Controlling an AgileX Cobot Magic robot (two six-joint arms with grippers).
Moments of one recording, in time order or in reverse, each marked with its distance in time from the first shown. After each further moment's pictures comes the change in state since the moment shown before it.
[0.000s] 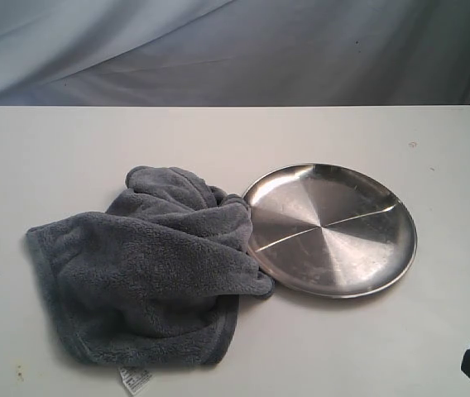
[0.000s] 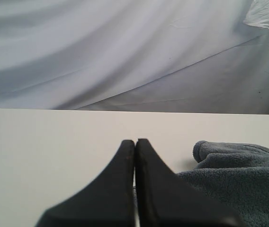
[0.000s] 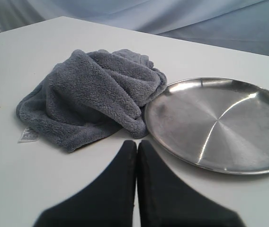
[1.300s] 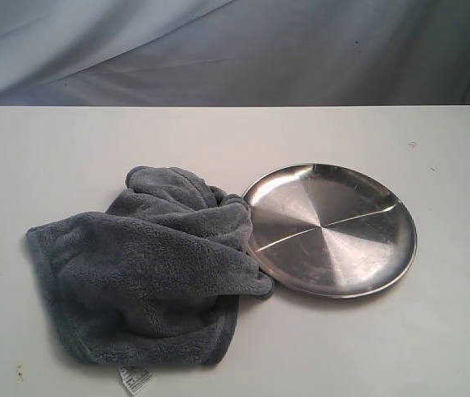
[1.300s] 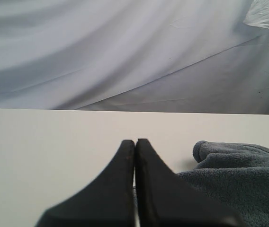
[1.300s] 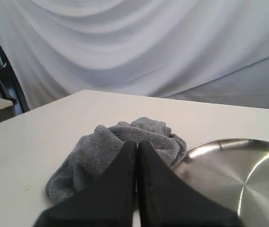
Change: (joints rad) left arm 0.000 0.000 0.000 0.000 0.000 0.000; right arm 0.000 0.000 0.000 0.117 -0.250 0.000
